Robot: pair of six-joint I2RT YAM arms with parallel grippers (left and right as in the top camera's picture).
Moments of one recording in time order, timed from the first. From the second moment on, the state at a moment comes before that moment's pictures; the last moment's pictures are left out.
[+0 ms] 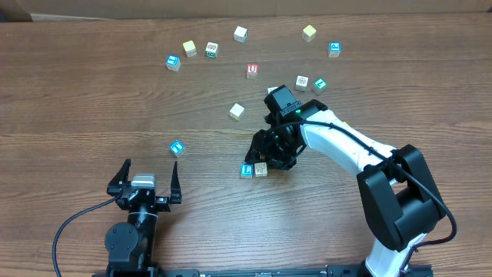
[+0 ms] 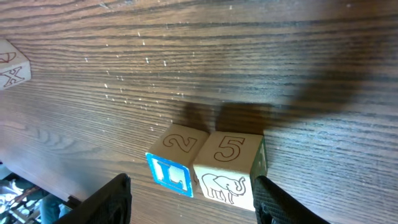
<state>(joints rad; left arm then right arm) -0.02 0.02 0.01 -0.08 0.01 0.08 0.52 1.92 1.27 -0.78 -0.48 0.68</state>
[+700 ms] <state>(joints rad) -0.02 0.02 0.01 -0.08 0.01 0.08 0.53 1.92 1.27 -0.77 -0.49 0.77</state>
